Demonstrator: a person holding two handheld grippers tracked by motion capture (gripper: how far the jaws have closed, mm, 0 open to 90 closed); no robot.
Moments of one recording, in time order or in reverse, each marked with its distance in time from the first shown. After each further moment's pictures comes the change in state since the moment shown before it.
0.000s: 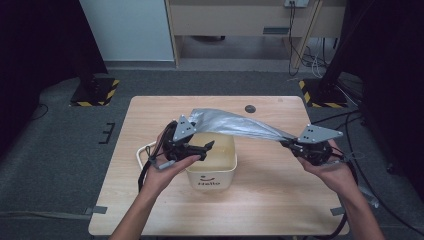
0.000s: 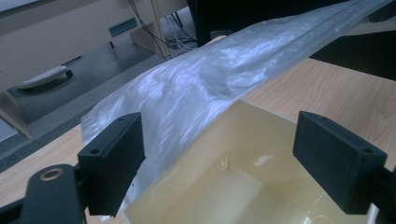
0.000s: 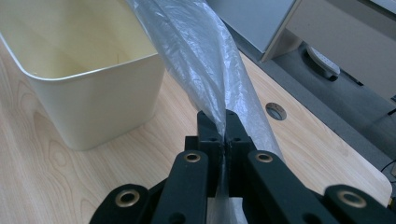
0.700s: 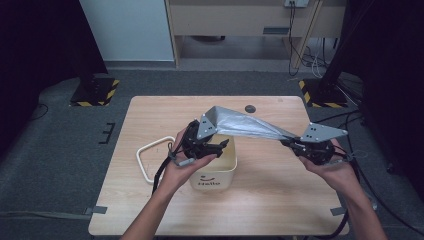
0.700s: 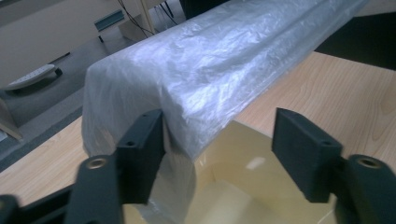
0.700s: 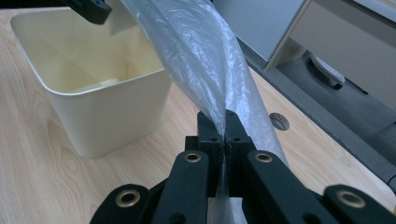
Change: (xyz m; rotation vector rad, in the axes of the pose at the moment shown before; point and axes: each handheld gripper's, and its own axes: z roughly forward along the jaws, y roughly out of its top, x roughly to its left) left arm -0.023 0.012 0.037 0.053 -0.015 0.052; right arm 0.000 0.009 -0.009 -0.034 0.022 -0.002
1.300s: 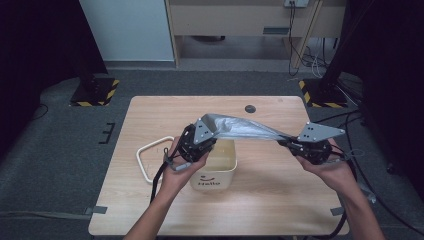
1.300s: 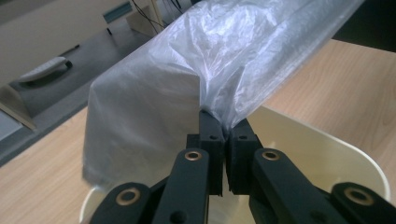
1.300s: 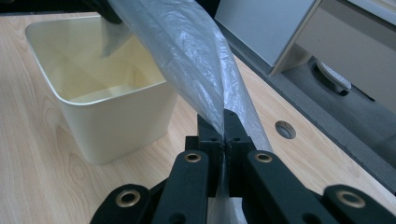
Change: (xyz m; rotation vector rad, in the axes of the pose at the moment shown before) left arm 0.000 -0.012 -0.012 0.031 0.030 -0.001; right arm 0.005 0.007 0.003 -0.017 0.021 -0.008
